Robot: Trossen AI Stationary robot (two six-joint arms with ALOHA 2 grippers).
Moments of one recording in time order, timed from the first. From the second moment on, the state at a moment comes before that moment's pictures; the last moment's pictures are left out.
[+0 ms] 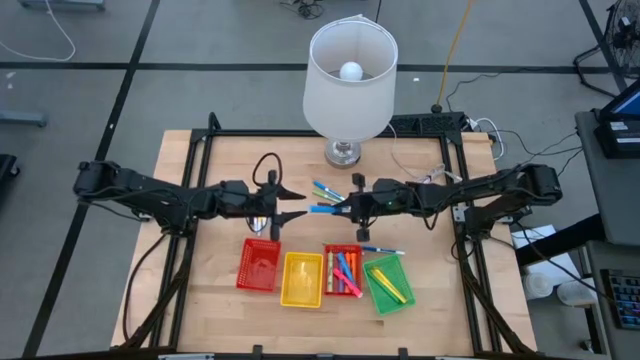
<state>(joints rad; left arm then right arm) -0.05 1.22 0.58 0.52 -0.13 0.06 0.00 1.42 0.79 0.26 0.00 -0.22</state>
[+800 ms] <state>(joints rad) -0.09 1.46 0.61 0.95 0.08 0.15 0.08 1.43 0.80 0.42 -0.04 -0.26</state>
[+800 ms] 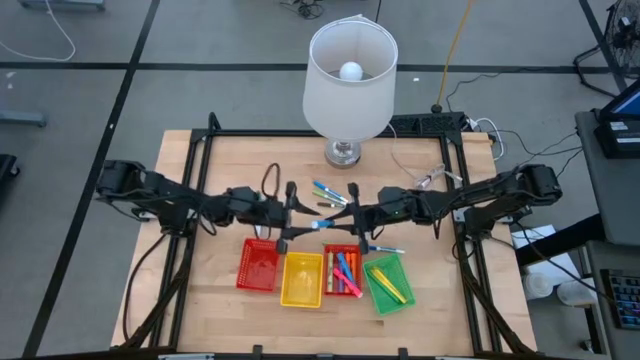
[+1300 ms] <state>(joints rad) -0.10 1.58 0.74 0.94 0.08 0.16 0.07 1.43 0.79 0.39 -0.05 -0.25</state>
